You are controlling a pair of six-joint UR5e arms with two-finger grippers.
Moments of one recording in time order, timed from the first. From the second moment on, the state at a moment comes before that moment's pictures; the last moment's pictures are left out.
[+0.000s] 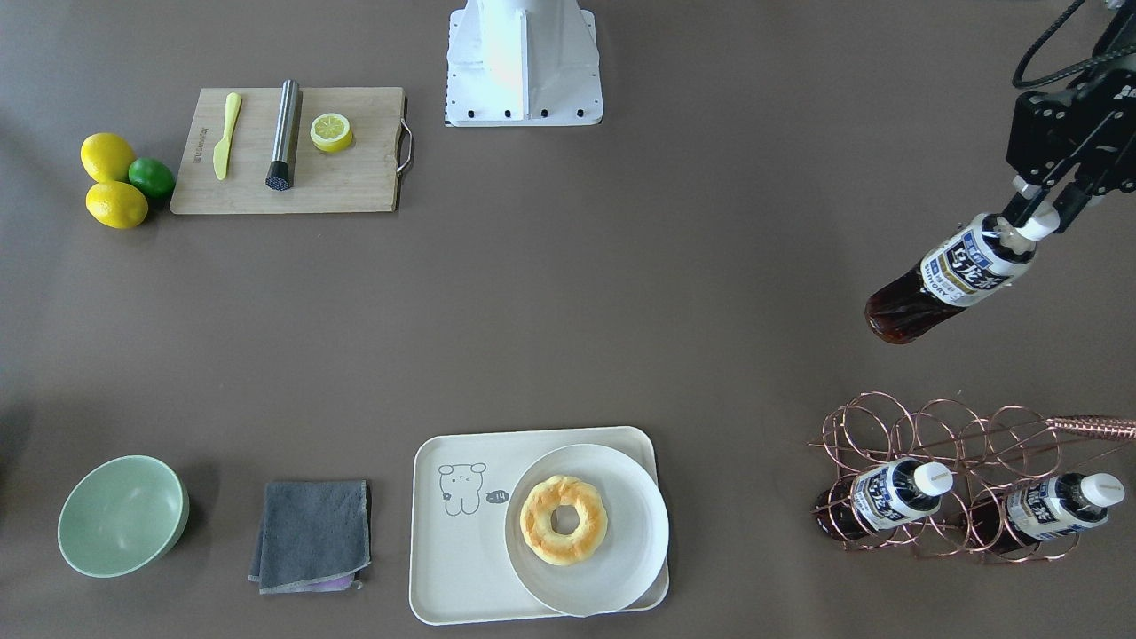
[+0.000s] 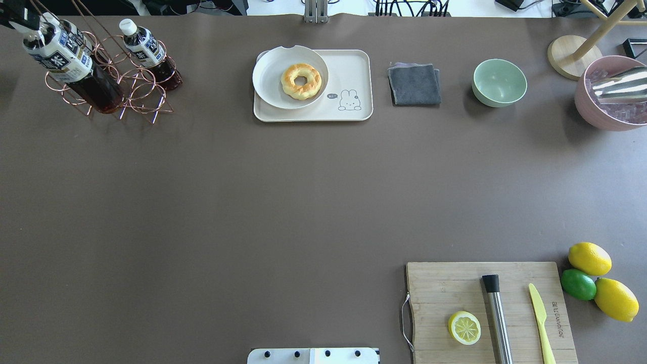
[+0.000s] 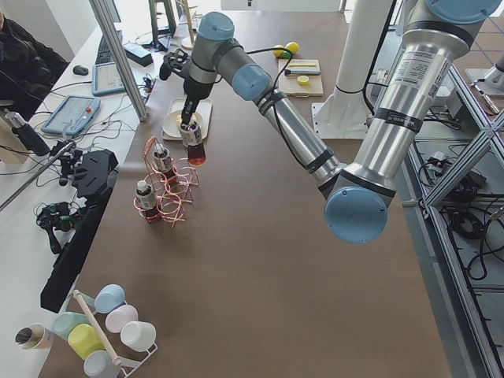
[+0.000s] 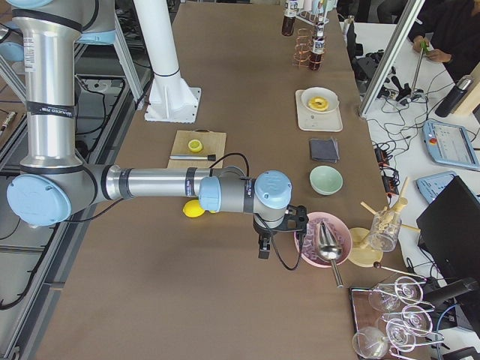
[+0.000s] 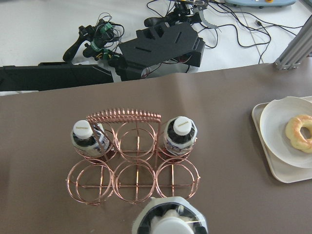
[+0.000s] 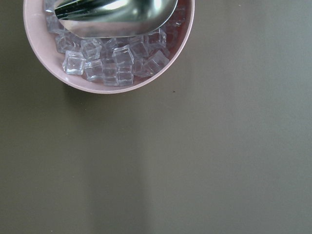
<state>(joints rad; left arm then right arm) -1.26 -1.94 -2.11 -1.50 -2.19 -0.66 1.59 -1.63 1.68 -1.62 2.39 0.05</state>
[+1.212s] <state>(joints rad) -0.72 -2.39 -2.03 -1.21 -1.76 -1.14 1.59 -1.63 1.67 -1.62 2.39 0.05</state>
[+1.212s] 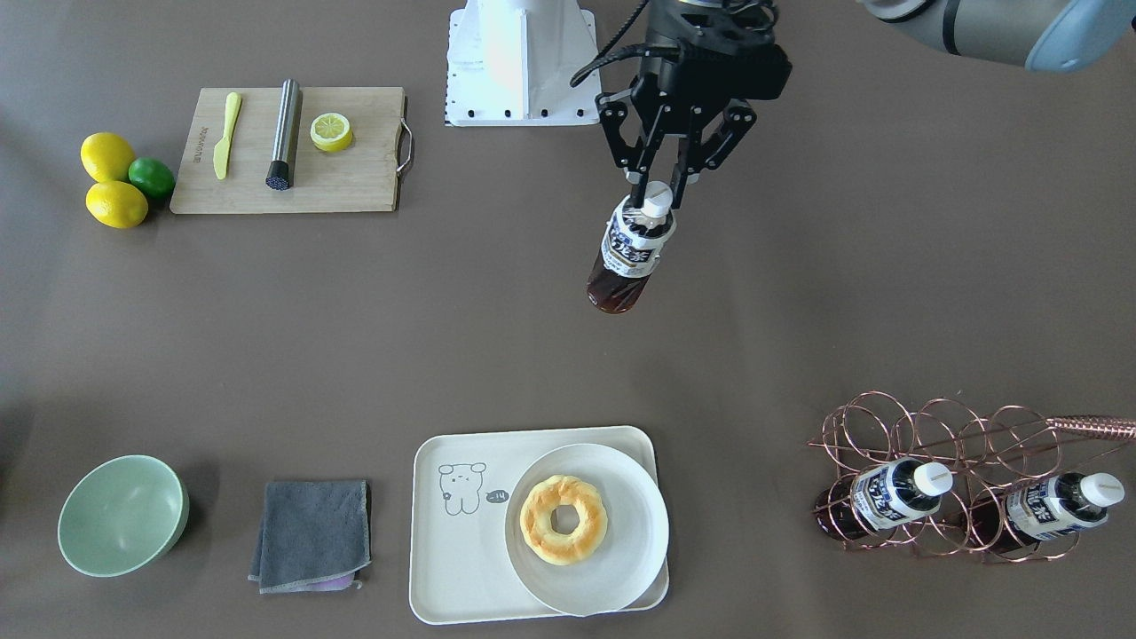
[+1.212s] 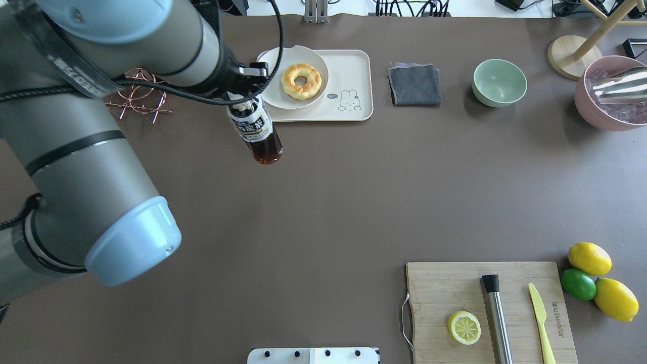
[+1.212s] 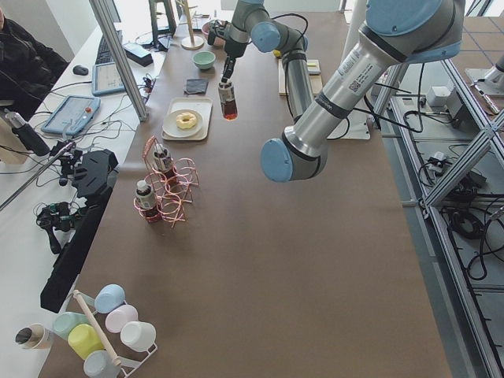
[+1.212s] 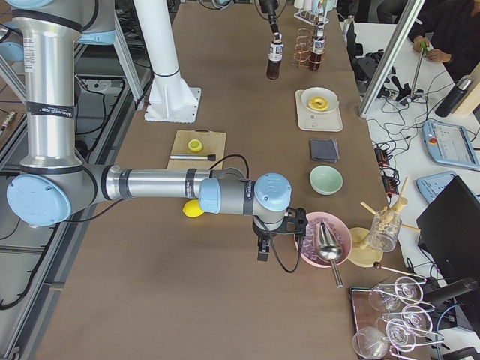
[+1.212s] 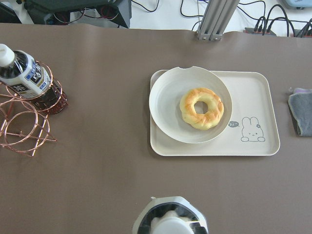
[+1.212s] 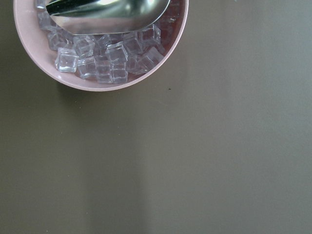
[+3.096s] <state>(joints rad) -0.42 -2.44 -1.82 -1.38 -1.47 -1.21 1.59 -1.63 1.67 -1.62 2.38 0.05</state>
